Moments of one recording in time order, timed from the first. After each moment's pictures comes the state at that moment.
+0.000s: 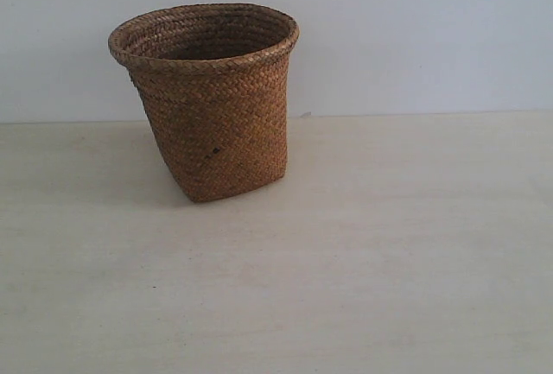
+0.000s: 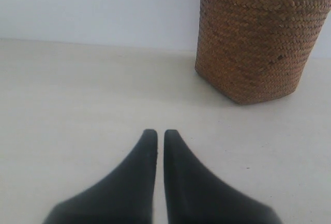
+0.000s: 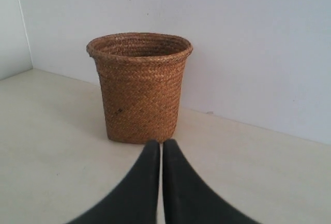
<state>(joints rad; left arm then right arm) -0.04 0.00 0.00 -0.09 0.29 0.02 0.51 0.14 -0.46 0.04 0.48 -0.02</state>
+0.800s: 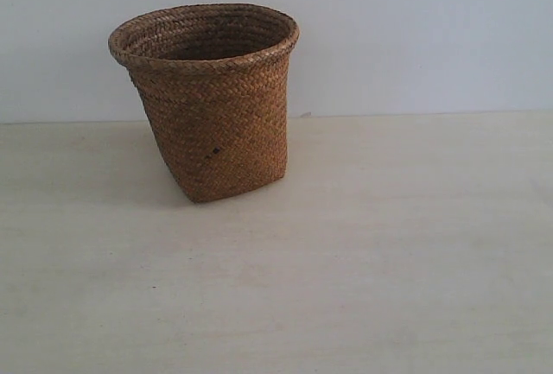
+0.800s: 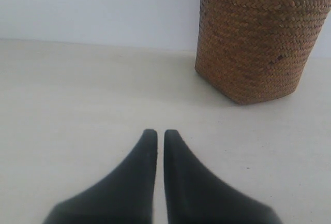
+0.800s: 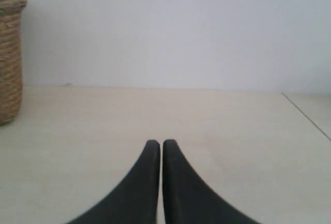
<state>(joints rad) -0.04 0.00 0.00 -0.09 0.29 0.02 0.01 0.01 0.00 0.02 0.15 -0.06</state>
